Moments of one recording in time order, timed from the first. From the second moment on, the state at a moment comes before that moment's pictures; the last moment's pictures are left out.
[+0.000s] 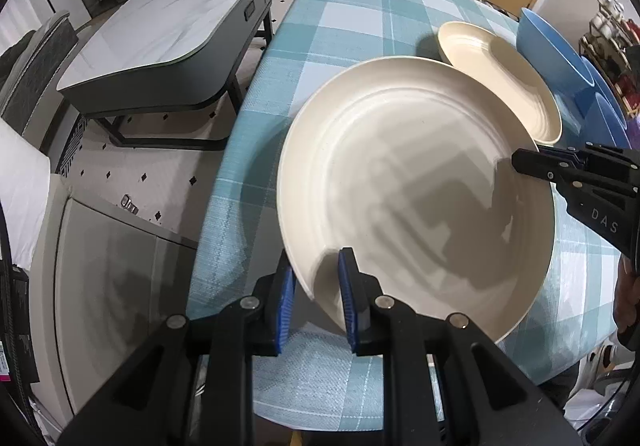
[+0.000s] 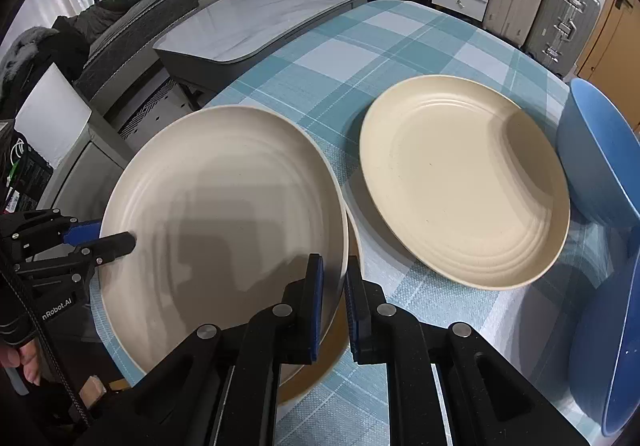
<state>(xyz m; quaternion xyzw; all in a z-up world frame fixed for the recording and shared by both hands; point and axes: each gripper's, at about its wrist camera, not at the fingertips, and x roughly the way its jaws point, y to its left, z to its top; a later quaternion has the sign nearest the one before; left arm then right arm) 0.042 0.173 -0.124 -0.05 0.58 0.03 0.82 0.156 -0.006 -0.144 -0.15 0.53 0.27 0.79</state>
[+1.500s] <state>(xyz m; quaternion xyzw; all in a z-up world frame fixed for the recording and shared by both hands) 0.041 0.162 -0.133 -0.04 0.58 0.03 0.81 0.135 -0.010 -0.158 -0.21 0.52 0.25 0.79</state>
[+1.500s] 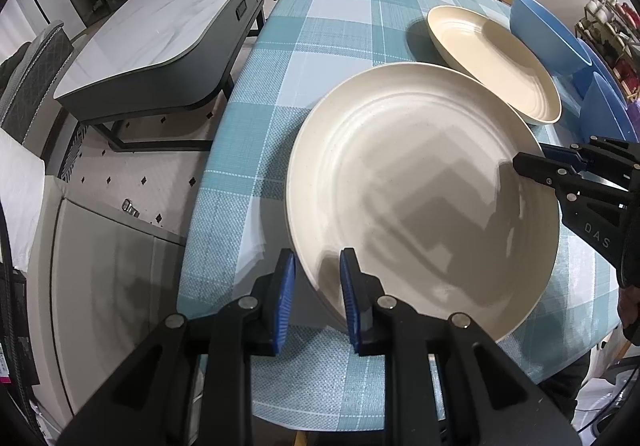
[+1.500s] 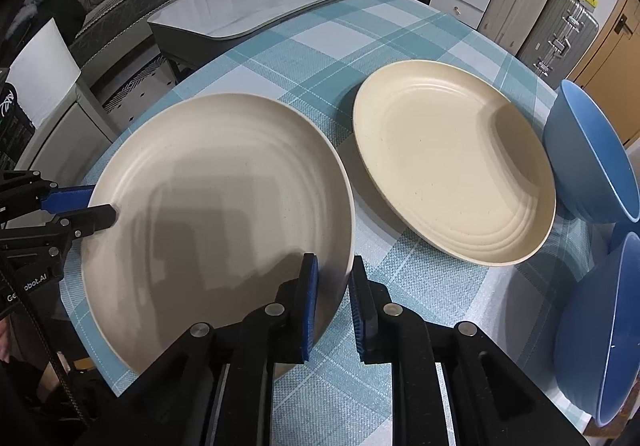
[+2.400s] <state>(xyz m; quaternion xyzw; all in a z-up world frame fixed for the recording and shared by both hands) 0.039 0.165 -0.135 -0.05 0.58 0.02 0.81 0.117 0.016 -0.165 -0.32 0.46 0.22 0.80</state>
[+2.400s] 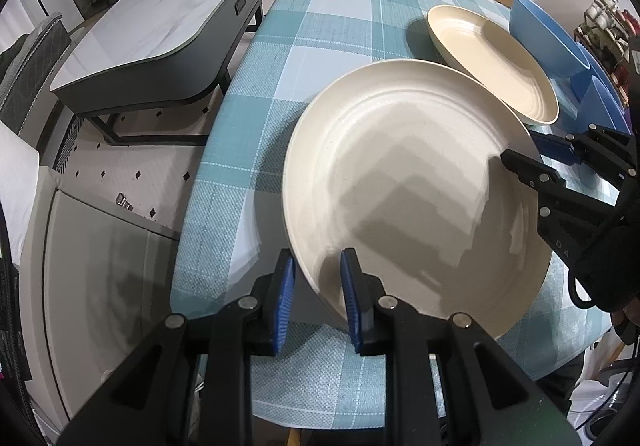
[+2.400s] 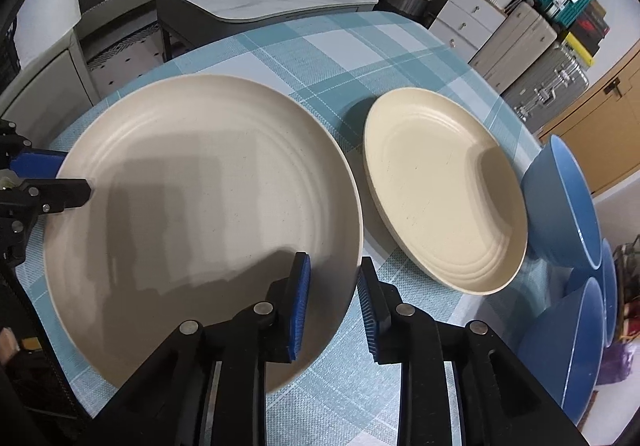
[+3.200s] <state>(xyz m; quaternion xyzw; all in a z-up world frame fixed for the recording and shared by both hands) 0.030 0.171 -0.131 -0.08 0.56 0.01 0.82 0.115 -0.018 -0.127 -0.17 0.44 0.24 0.85</state>
